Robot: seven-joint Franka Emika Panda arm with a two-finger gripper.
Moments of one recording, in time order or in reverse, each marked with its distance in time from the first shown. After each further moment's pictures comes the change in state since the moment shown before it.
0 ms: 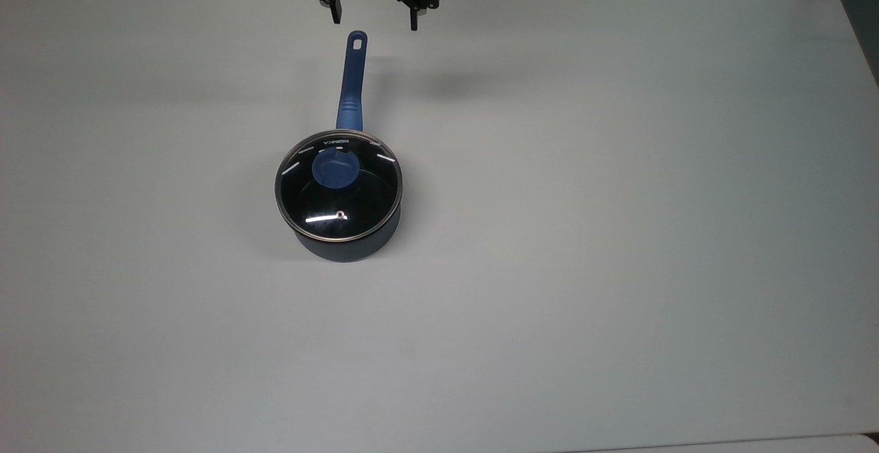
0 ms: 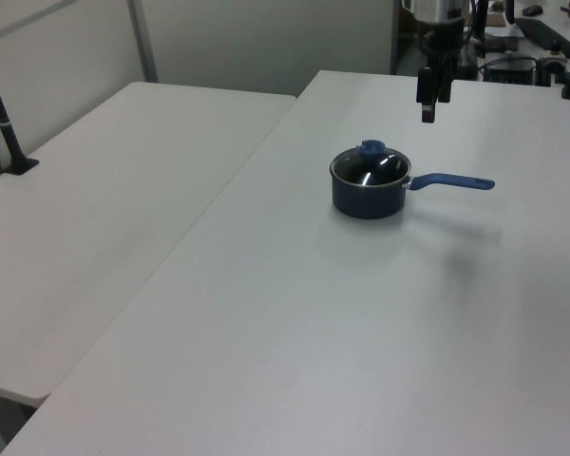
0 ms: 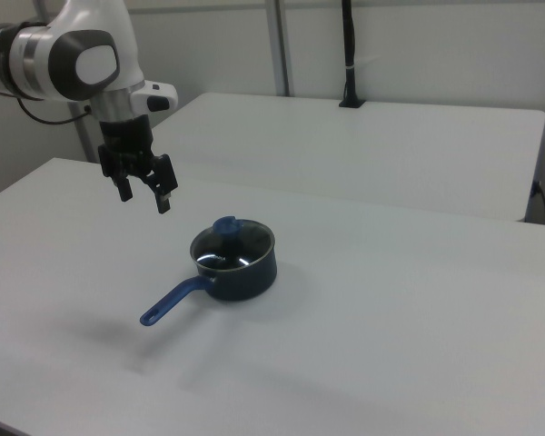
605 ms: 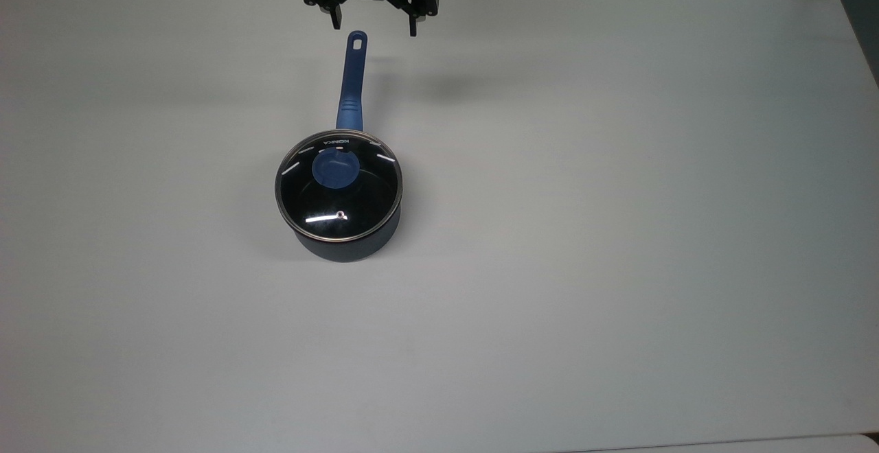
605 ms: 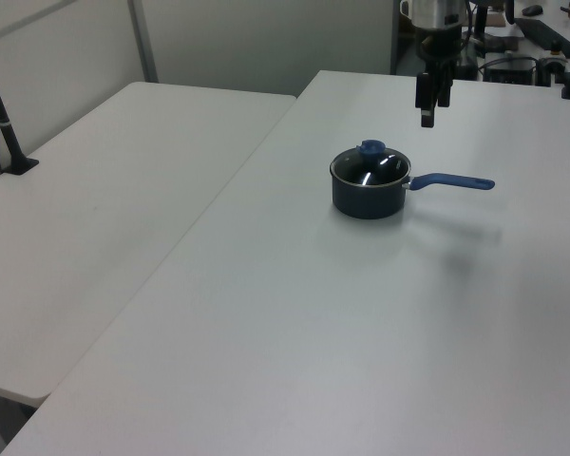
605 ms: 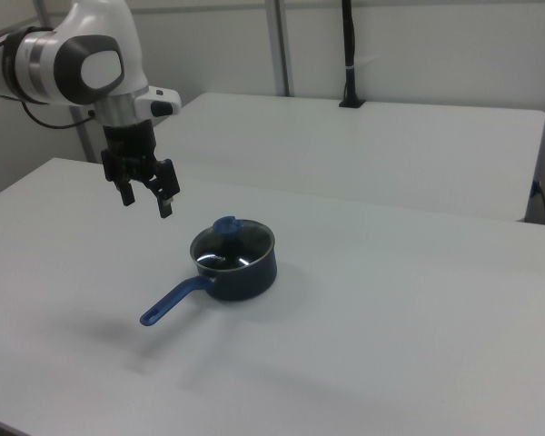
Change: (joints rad) arm -0.003 0.016 0.000 -0.001 0.000 -0.001 0.000
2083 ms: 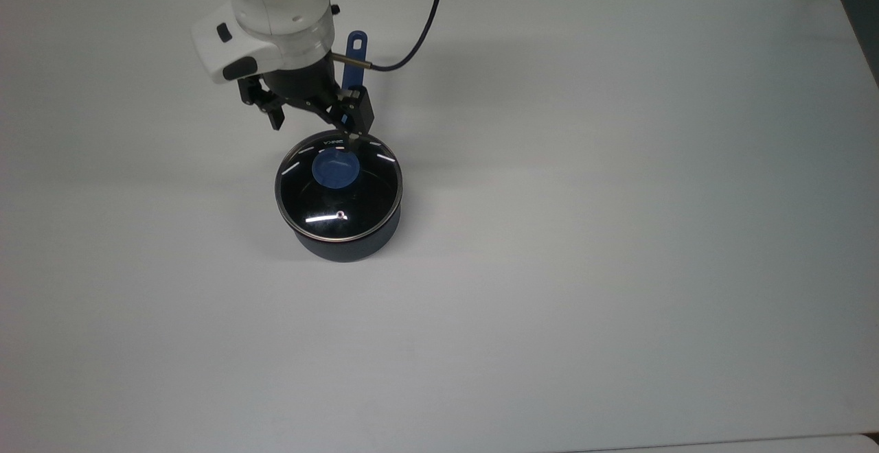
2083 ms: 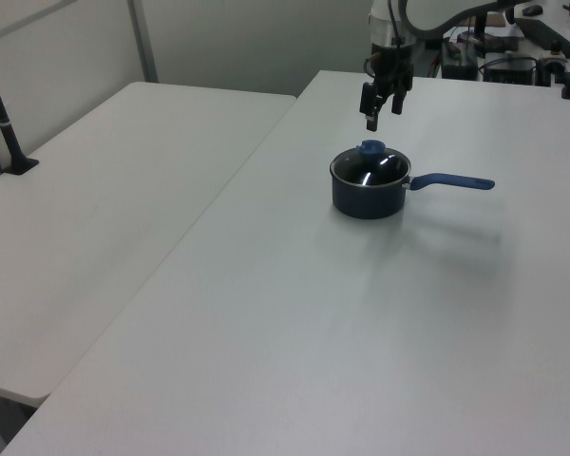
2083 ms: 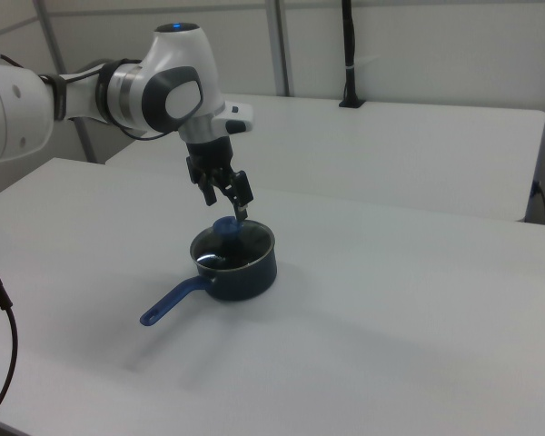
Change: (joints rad) arm -0.094 0.292 -0.030 0.201 0.000 0.215 0.084
